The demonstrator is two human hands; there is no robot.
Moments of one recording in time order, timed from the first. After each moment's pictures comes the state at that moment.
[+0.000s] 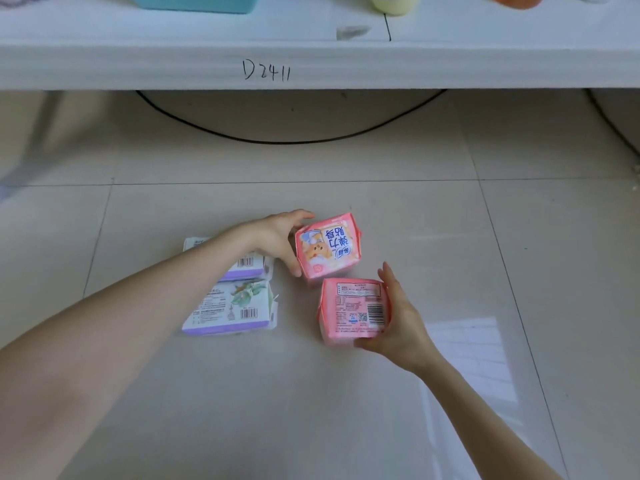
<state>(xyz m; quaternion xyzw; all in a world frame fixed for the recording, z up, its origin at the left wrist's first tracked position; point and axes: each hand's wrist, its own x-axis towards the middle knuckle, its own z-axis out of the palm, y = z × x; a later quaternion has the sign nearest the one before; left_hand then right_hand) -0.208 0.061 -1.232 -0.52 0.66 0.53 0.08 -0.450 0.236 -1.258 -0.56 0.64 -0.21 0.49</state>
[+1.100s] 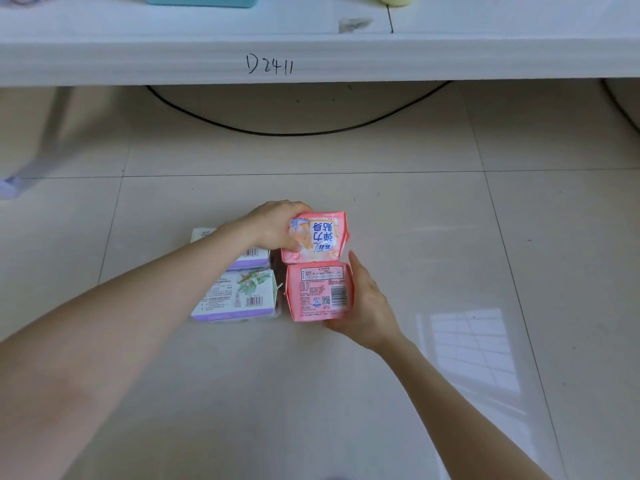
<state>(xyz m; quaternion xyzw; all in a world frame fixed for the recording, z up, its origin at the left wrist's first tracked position) -0.203 0.071 -1.213 -0.54 0.75 0.36 0.09 -0.395 0.220 -1.248 -0.63 0.65 -0.13 0.40</state>
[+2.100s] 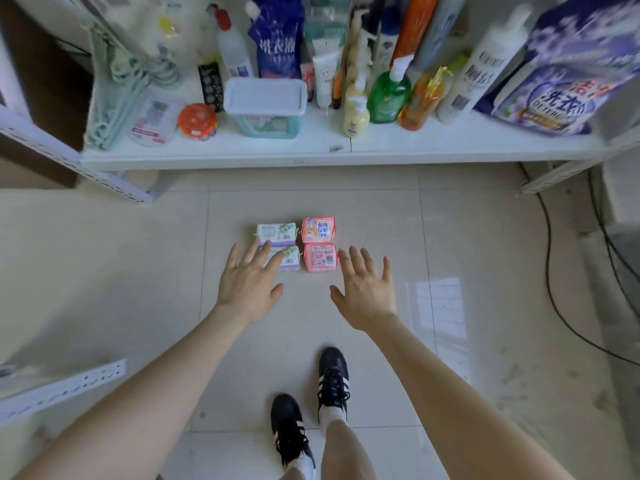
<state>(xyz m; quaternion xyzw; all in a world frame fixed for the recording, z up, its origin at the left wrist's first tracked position) -0.167 0.294 -0.834 -0.59 0.77 0.13 0.20 -0.383 0.311 -0.844 -0.73 0.64 0.13 0.20</state>
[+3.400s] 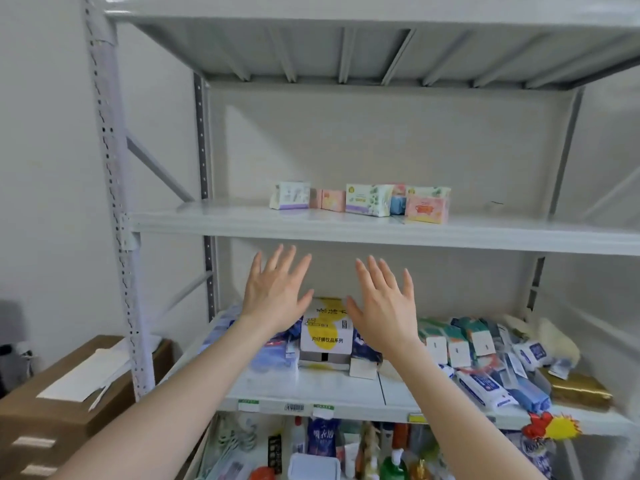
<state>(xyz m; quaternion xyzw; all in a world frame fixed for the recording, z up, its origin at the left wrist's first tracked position) -0.101 0.234 -0.137 -0.60 0.72 -0.29 -0.21 -0.305 0.236 -0.158 -0.73 0.57 -0.29 -0.25</state>
